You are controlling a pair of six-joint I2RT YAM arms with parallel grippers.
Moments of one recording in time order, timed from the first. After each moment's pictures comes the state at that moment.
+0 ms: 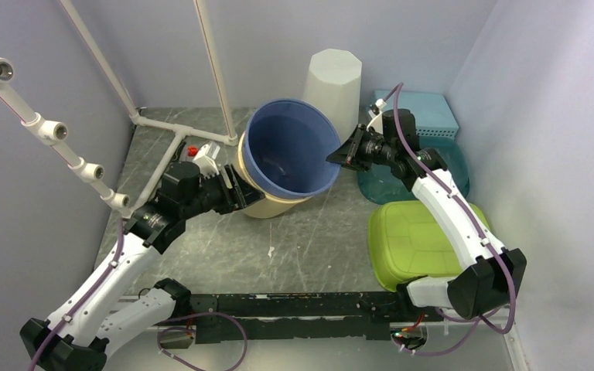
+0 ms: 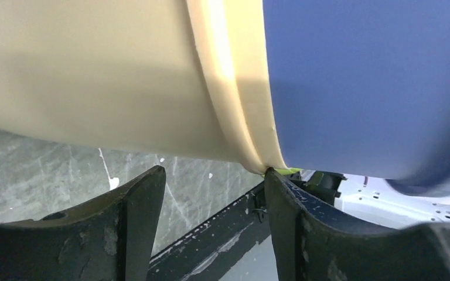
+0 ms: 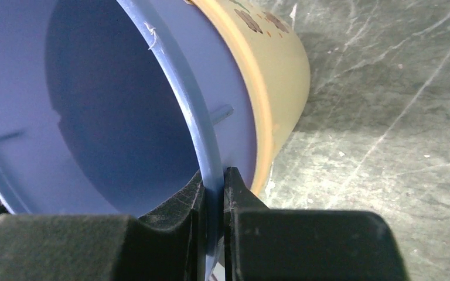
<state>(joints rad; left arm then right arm) -0.50 0.87 0.89 -0.44 0.28 -0.78 0.33 1.30 1.26 -0.53 -0.46 0.75</state>
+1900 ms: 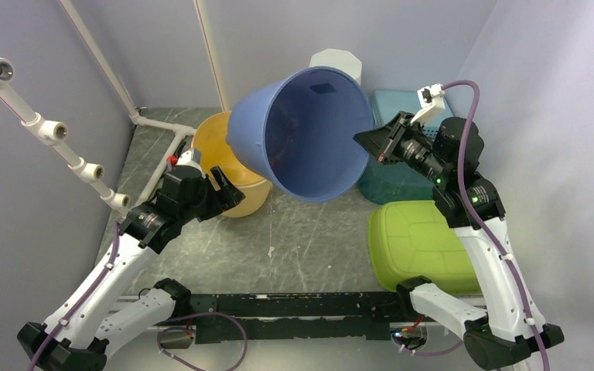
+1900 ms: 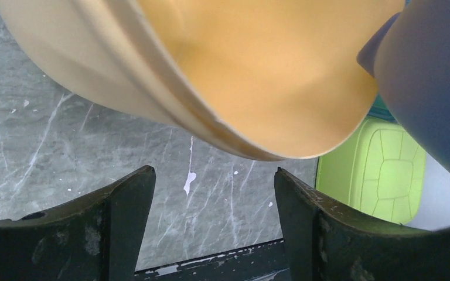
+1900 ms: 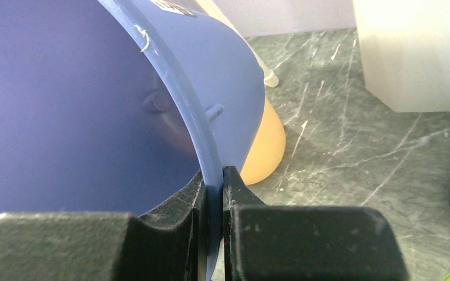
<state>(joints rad) -0.50 0.86 0.92 -0.69 -0.06 -0.84 0.33 0.99 1.38 -0.52 -0.34 0.60</state>
